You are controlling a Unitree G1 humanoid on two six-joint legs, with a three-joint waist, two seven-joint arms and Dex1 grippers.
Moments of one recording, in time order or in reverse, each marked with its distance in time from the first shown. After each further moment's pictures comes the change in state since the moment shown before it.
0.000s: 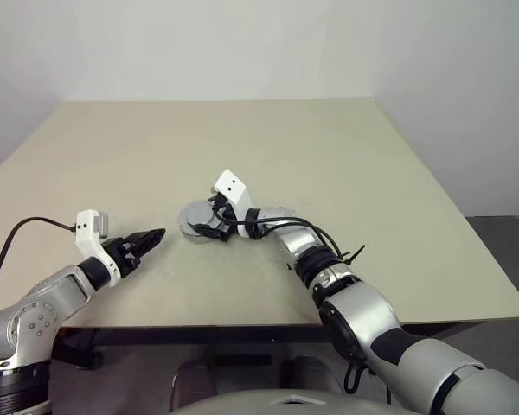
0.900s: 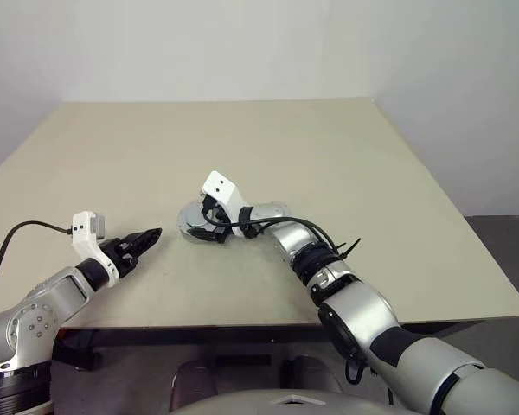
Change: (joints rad) left arm 0.000 -0.022 0.023 0.011 -0.001 0.000 0.019; right arm -0.018 0.001 0.077 -0.087 -0.050 0.149 -0.024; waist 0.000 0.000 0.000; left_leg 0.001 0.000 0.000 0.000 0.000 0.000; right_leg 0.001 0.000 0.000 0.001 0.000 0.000
